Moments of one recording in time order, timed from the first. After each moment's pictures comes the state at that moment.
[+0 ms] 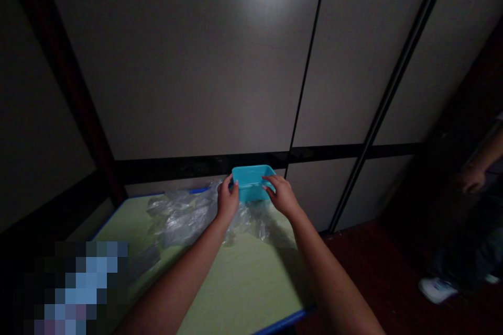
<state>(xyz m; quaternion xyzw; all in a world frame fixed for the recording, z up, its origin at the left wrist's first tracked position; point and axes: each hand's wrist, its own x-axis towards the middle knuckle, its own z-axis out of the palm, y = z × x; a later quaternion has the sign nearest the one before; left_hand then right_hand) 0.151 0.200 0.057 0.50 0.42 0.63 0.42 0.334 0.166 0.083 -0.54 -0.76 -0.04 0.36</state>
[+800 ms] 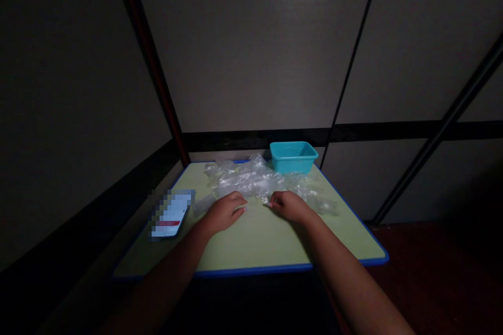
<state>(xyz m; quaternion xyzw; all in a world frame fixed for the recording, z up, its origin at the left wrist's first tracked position) -0.006 0.072 0.022 0.88 0.43 0.20 0.08 0.249 0.100 0.022 -0.48 -0.84 0.17 0.20</state>
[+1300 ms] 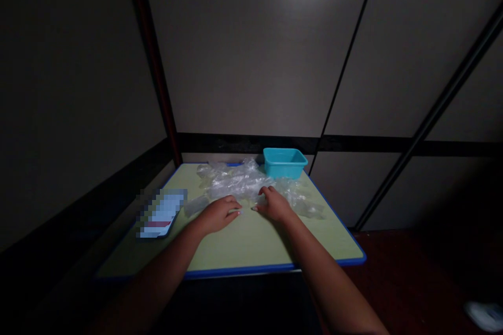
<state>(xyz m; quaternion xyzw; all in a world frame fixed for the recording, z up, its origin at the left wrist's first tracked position) -0.001 0.074 0.023 0.88 0.41 0.22 0.09 0.230 0.105 0.022 -0.54 -0.81 0.09 0.22</state>
